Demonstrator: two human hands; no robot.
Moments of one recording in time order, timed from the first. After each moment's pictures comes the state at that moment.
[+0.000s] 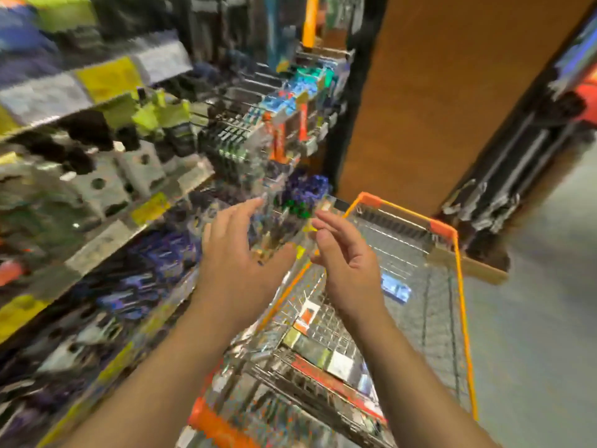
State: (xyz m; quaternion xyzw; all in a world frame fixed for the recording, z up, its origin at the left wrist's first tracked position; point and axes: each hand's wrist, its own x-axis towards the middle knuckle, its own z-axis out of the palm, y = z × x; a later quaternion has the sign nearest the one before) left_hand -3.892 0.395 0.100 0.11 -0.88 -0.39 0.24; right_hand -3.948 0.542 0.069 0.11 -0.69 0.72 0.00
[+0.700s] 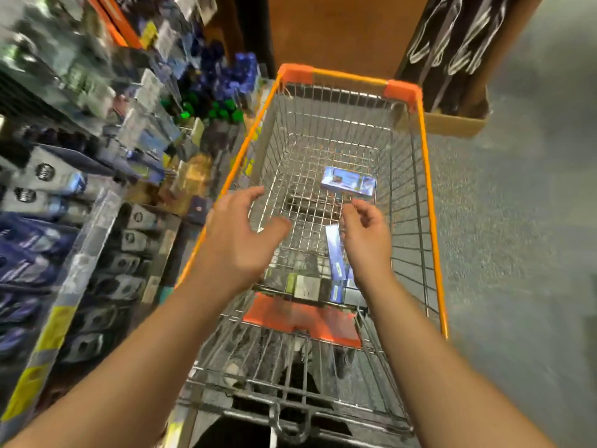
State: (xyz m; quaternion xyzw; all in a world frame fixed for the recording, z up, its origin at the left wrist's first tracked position) left_hand -4.020 0.517 -0.037 0.11 -0.91 -0.39 -0.10; right_hand -4.038 0.707 -0.146 -0.29 -0.70 0.65 -0.02
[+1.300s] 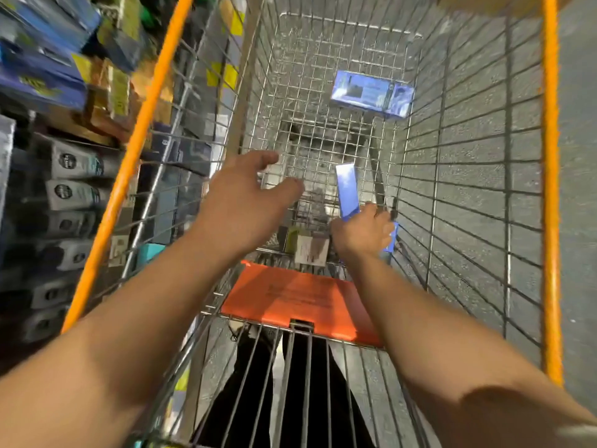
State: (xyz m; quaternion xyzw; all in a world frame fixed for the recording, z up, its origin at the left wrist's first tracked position) left_hand -4.076 0.538 -0.189 0.17 -0.87 -0.38 -0.26; right_hand -4.036 0.708 -0.375 -0.37 -0.86 0.26 -0.25
